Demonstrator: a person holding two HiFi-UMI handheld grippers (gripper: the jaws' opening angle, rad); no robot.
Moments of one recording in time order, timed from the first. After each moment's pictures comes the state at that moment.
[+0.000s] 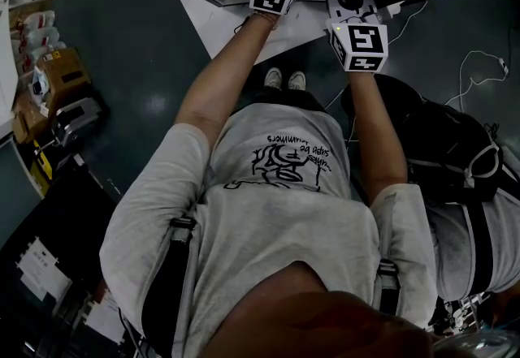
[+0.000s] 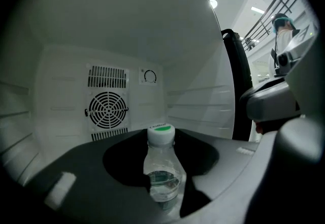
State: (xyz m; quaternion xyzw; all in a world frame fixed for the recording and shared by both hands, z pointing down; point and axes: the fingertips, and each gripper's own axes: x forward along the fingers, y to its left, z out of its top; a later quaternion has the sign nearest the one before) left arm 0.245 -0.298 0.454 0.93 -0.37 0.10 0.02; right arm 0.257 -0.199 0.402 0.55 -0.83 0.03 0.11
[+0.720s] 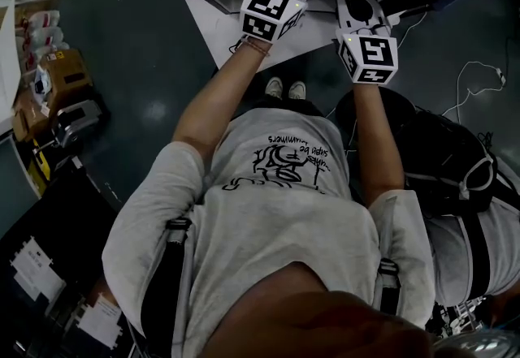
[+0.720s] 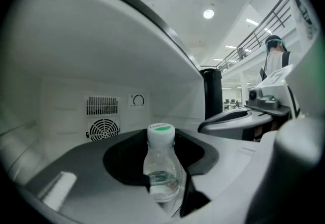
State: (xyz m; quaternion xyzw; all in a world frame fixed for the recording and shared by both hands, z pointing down) left arm 0.244 -0.249 0.387 0.95 -0.32 0.08 0.02; right arm 0.273 -0.199 0.378 0.55 -0.83 0.03 0.08
